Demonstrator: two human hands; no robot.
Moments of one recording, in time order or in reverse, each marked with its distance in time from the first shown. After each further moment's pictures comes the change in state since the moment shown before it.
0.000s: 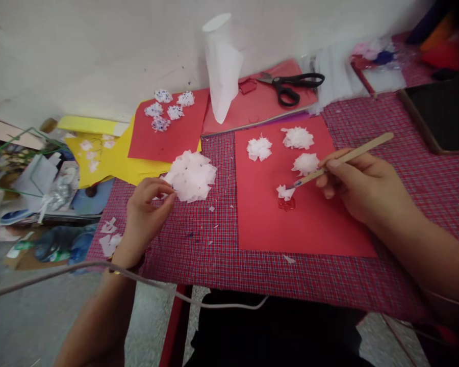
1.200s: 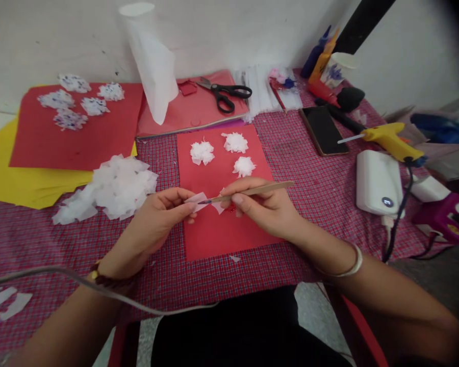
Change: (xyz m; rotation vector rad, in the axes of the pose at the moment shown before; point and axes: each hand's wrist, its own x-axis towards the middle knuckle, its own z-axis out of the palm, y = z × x) left_hand 0.020 0.091 0.095 -1.005 -0.526 -0.447; right_hand -0.032 -0.001 0.025 -0.048 -0.477 -0.394
